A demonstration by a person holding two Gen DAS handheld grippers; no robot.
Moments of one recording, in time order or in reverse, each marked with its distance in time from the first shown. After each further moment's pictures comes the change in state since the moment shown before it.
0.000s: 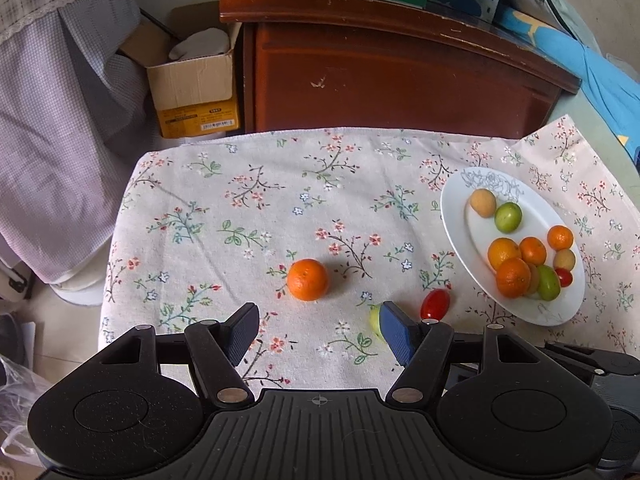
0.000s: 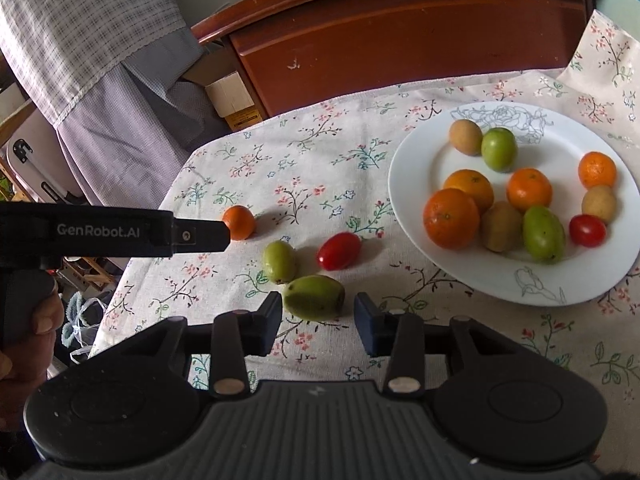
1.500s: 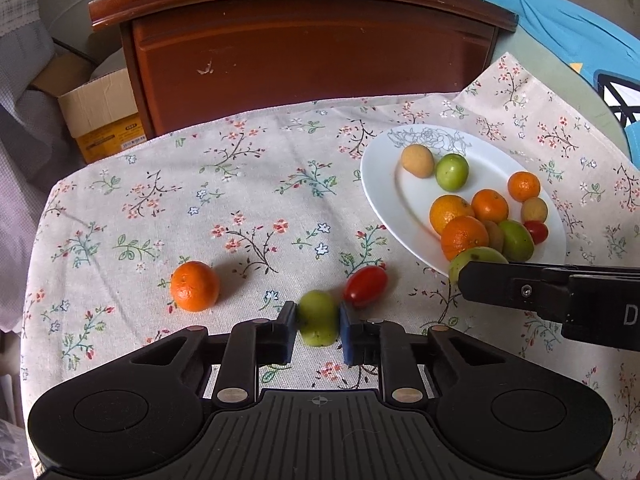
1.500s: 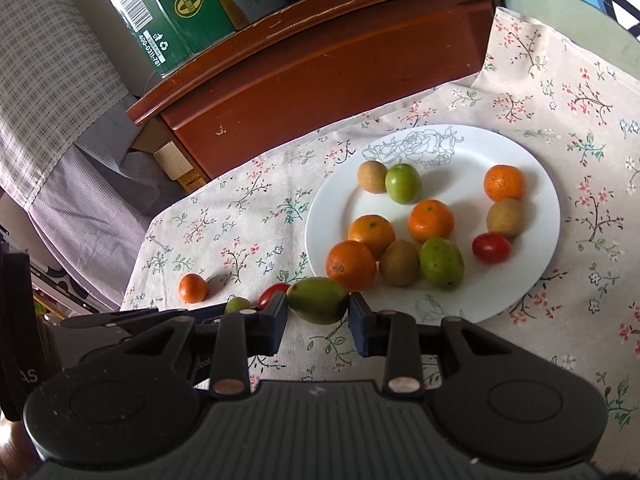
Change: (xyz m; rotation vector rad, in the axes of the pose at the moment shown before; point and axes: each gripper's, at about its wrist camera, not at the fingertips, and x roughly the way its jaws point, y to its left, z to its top) left arm 0.039 -0.053 -0.012 0.170 -0.010 -0.077; right arm -0.040 -0.043 0.021 0.192 -0.086 -0.060
